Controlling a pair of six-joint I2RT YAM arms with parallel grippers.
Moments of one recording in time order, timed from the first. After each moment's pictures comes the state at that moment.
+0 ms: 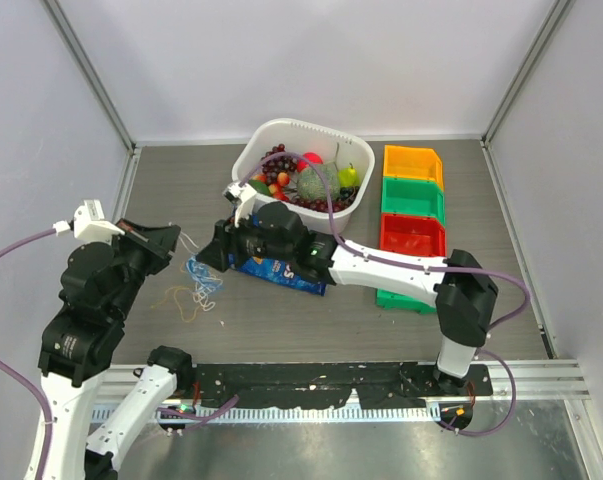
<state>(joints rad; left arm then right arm) -0.30 0.59 1.17 -0.79 -0.22 -0.80 1.10 1.74 1.38 0.16 -0.17 0.50</state>
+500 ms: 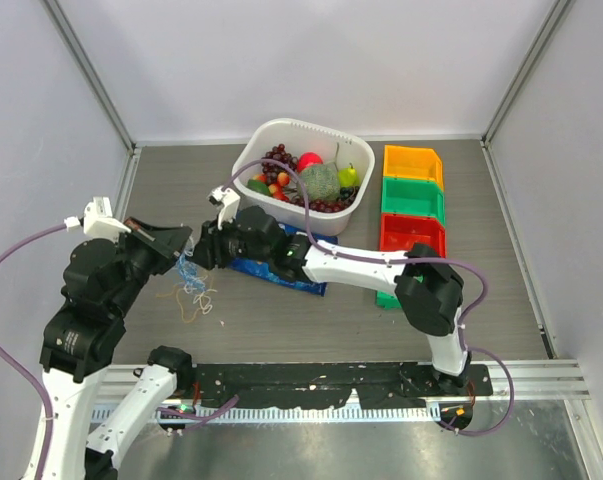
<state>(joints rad) -0.30 0.60 1.16 -0.80 -0.10 -0.87 1.11 1.95 1.53 0.25 -0.16 0.54</state>
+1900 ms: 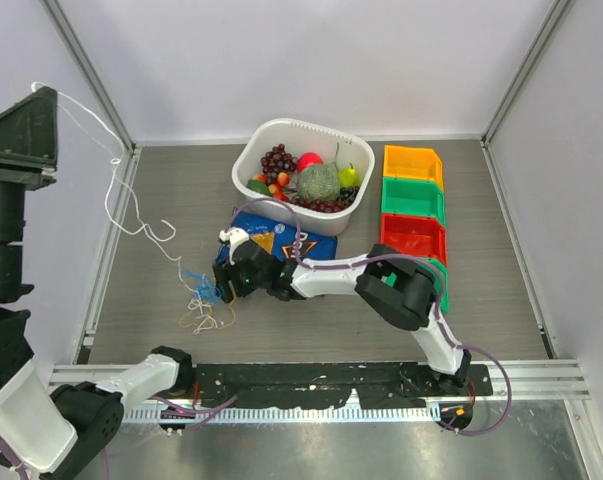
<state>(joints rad) -0.30 1.07 2.29 -0.66 -0.21 -0.64 1.11 2.16 1.40 0.21 -0.02 0.49</state>
